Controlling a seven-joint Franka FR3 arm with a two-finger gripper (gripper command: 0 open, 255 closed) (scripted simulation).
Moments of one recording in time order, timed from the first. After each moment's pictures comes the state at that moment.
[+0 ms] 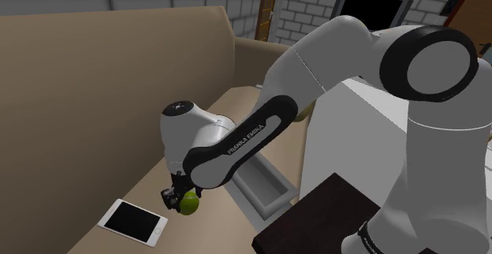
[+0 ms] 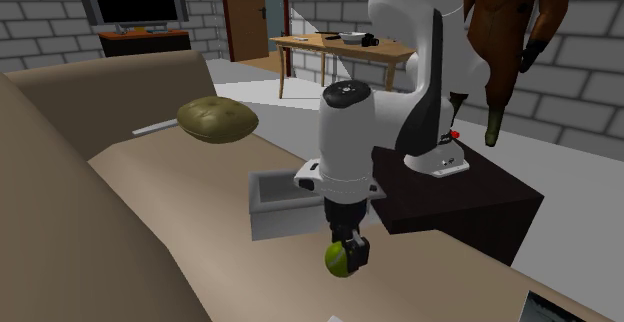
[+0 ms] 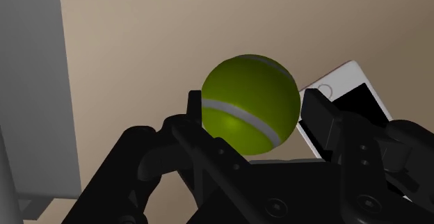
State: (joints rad) arm 0.36 0.44 0.37 -2.05 -0.20 2.39 0.73
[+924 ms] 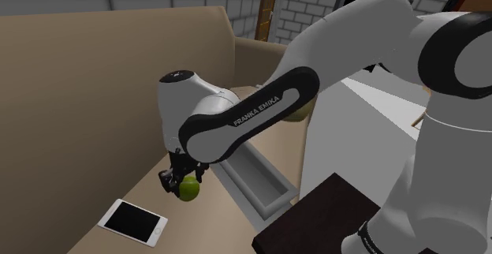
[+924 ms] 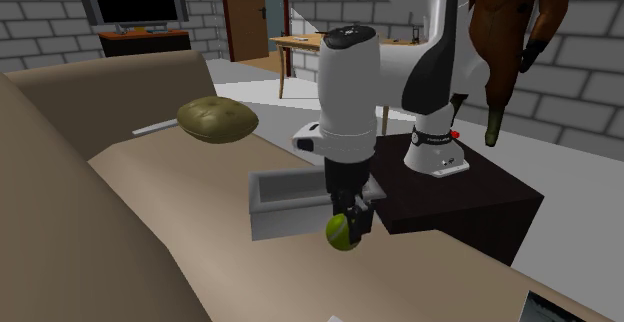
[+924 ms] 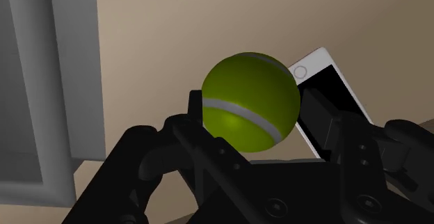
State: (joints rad) arm 0.33 0.31 0.41 -2.02 -0.13 2.24 0.69
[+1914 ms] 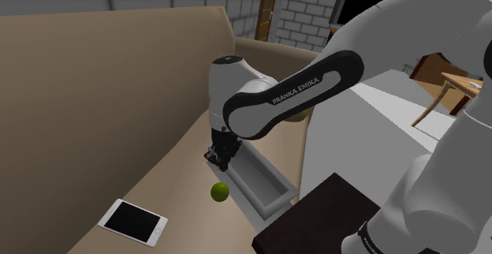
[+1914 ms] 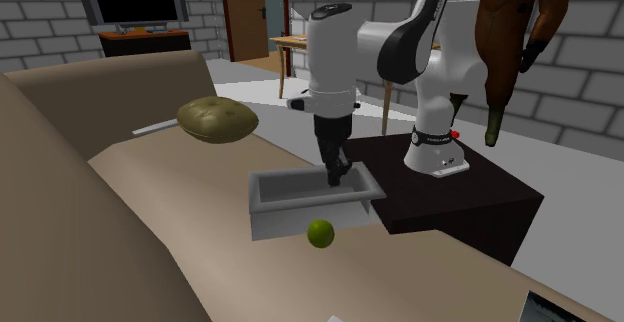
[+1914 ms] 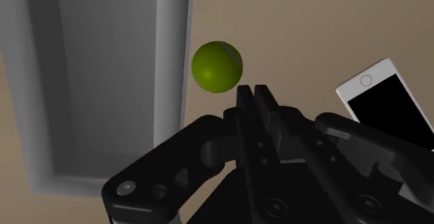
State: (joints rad) arm 0.20 0.04 0.36 -2.28 -0.01 2.26 0.45
